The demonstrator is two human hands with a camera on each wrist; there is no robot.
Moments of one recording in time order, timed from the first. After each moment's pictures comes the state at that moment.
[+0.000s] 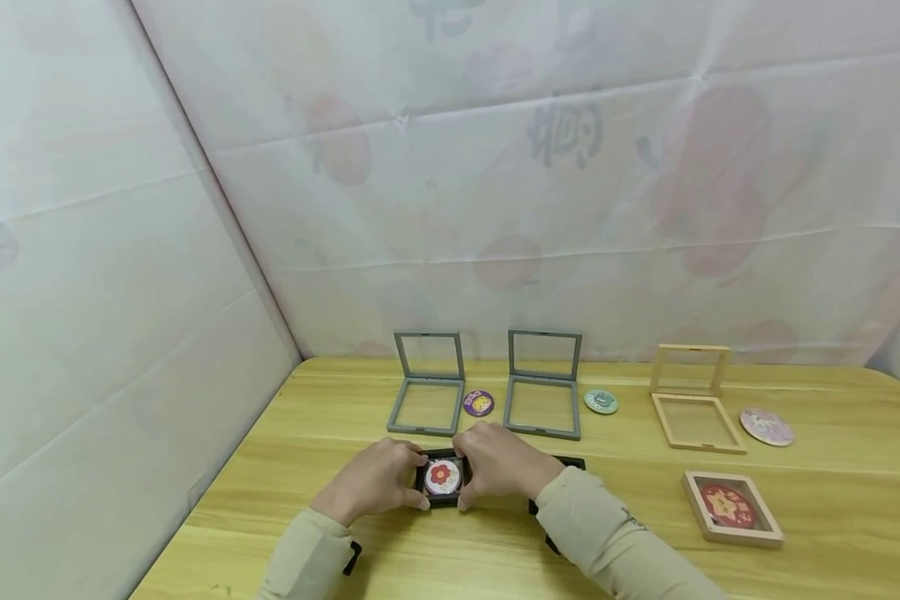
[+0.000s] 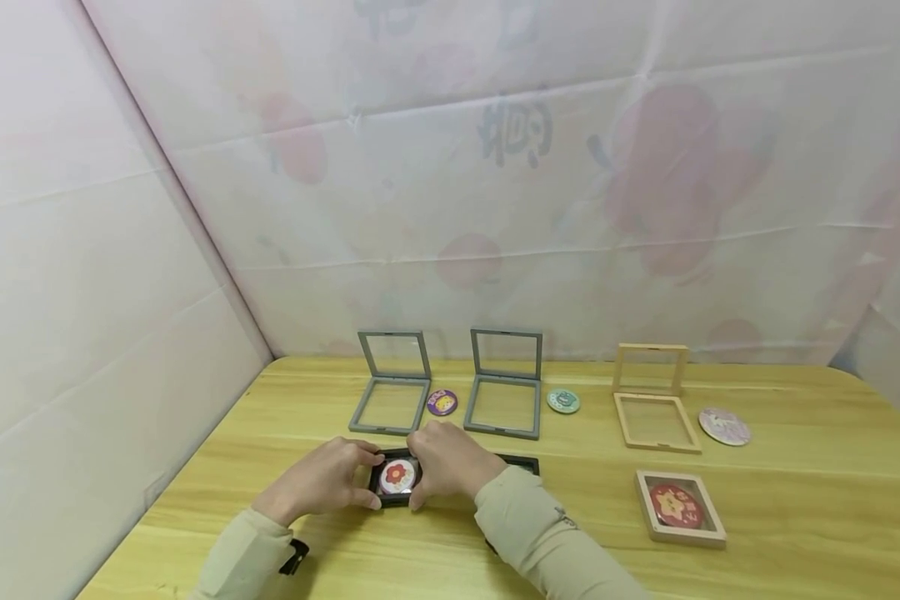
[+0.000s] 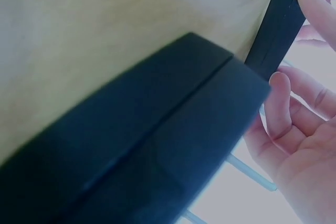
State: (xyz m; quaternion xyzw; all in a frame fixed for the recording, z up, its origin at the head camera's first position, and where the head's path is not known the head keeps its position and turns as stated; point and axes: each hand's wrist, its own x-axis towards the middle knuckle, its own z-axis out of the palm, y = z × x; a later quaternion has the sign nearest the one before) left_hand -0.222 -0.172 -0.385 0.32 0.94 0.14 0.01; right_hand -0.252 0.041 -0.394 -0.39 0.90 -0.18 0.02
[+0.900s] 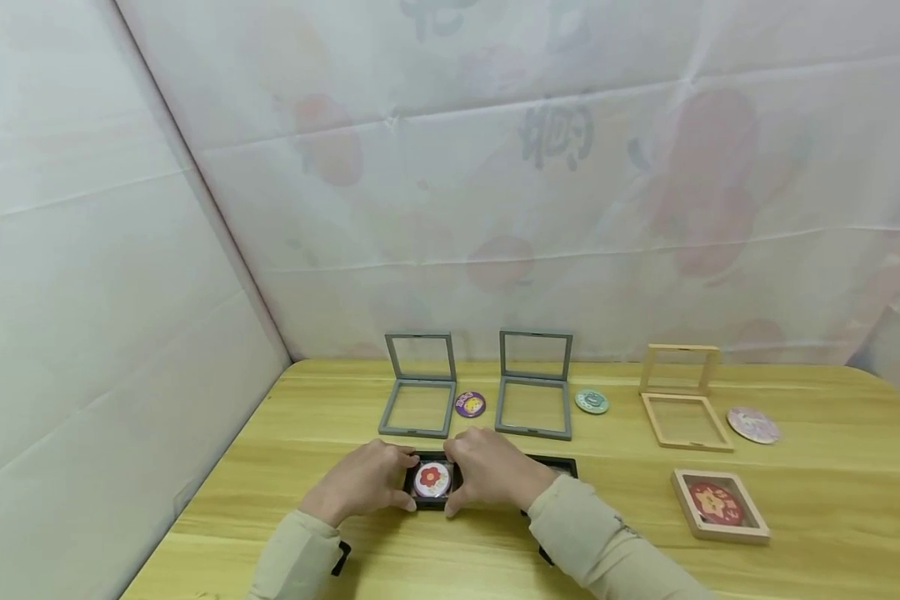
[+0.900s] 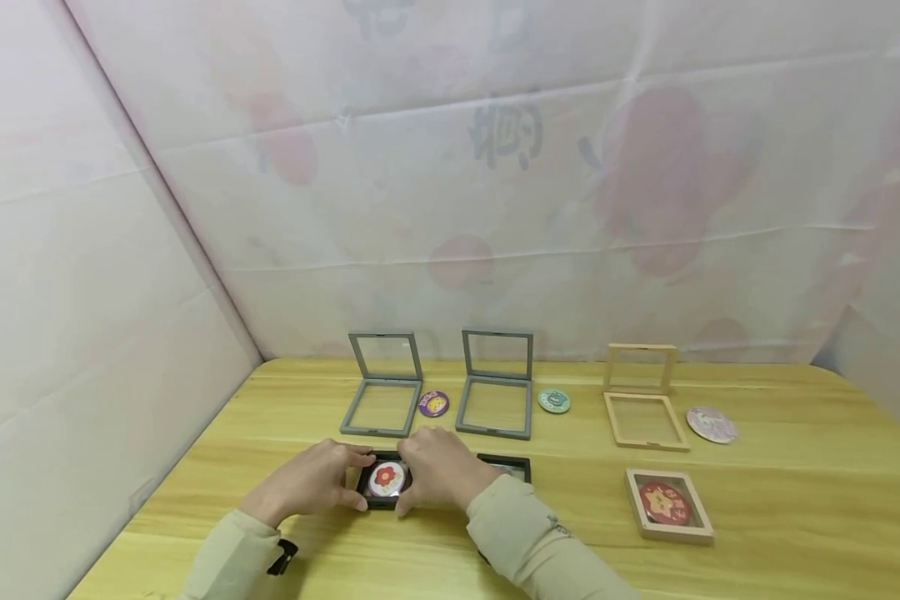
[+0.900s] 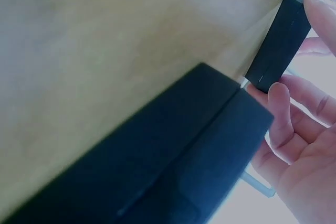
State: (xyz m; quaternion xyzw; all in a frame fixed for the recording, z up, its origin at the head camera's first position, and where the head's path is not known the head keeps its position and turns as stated) left_hand -0.226 -0.176 -0.381 0.33 0.93 0.13 0.03; right_hand -0.245 0.039 -0.396 -0.39 0.91 -0.15 -0.02
